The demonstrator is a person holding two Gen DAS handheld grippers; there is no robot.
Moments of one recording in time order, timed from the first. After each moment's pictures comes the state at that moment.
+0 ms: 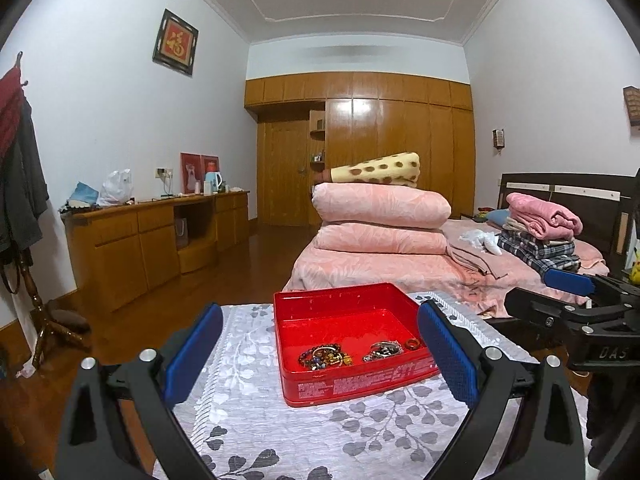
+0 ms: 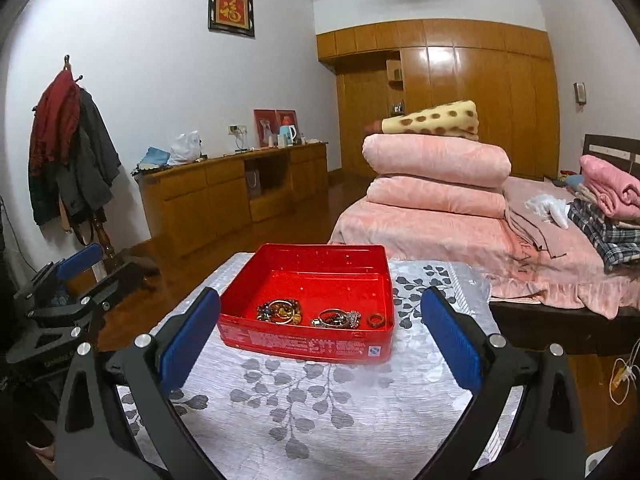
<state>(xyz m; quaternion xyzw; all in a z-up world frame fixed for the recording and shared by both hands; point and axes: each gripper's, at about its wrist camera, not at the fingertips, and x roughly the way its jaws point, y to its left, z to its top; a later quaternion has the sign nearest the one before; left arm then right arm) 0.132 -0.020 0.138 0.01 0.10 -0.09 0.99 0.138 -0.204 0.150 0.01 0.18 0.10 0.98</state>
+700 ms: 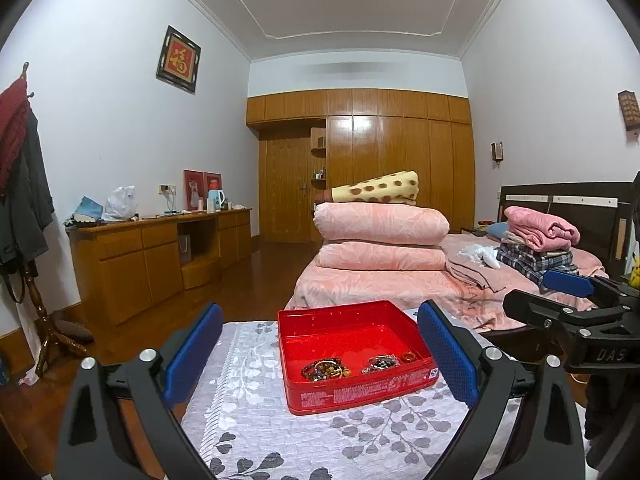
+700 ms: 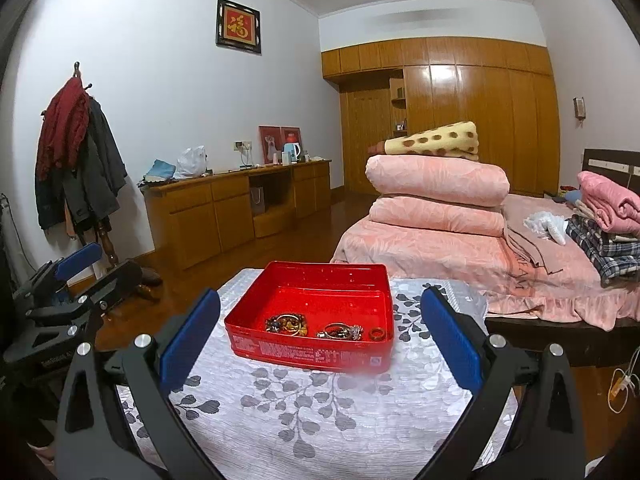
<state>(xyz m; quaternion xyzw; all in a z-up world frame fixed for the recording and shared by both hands) 0.106 -0.016 0.151 0.01 0.07 -0.09 0.99 0.112 -0.200 0.168 0.01 0.15 0.11 0.98</state>
